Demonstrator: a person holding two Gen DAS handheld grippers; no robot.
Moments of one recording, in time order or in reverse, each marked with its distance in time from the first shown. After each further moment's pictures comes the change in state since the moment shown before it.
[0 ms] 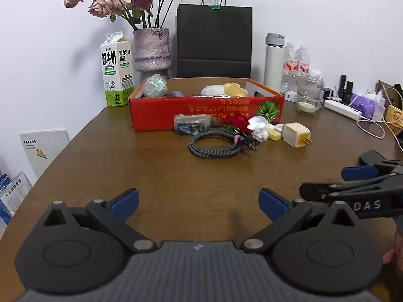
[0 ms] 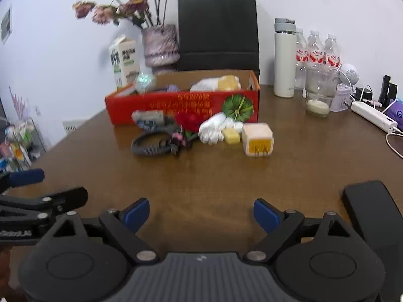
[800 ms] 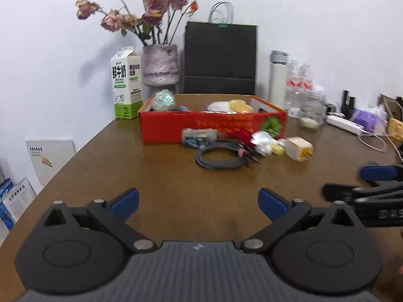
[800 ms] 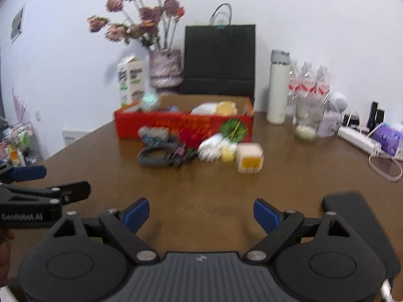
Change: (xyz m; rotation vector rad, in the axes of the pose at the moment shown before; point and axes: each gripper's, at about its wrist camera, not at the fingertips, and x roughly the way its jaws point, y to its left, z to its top) left arm -0.002 0.003 0.008 -0.030 -0.073 0.029; right arm -0.035 0.005 -0.006 -0.042 -0.137 -0.049
